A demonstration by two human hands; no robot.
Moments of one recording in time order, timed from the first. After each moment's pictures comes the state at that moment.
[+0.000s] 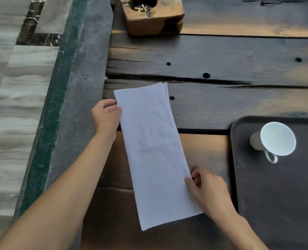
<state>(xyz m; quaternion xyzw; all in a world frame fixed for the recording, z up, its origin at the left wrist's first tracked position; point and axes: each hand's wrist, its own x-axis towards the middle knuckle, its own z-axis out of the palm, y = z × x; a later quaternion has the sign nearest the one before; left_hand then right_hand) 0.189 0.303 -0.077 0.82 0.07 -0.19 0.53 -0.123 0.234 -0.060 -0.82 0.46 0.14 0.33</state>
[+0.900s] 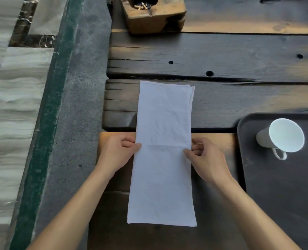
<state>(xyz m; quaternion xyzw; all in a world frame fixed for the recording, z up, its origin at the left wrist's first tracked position) 0.137 0.366 -0.063 0.85 -0.10 -0.38 0.35 -0.055 0.209 -0.051 -0.71 0.54 0.05 0.45</state>
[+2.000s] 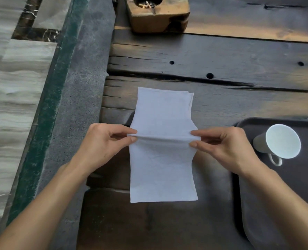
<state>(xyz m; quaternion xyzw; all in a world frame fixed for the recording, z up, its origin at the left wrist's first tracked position) 0.151 0.376 -0.020 0.84 -0.32 -0.26 0.36 -0.071 0.150 -0.014 -0.81 0.35 -0.02 0.48</state>
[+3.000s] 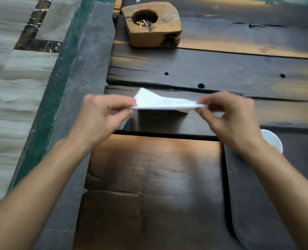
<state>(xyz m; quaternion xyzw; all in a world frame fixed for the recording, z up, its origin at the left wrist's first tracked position) 0.172 0.337 0.034 0.79 -0.46 -0.10 0.40 -0.041 0.120 0.040 -0.90 0.28 -0.20 0.28</state>
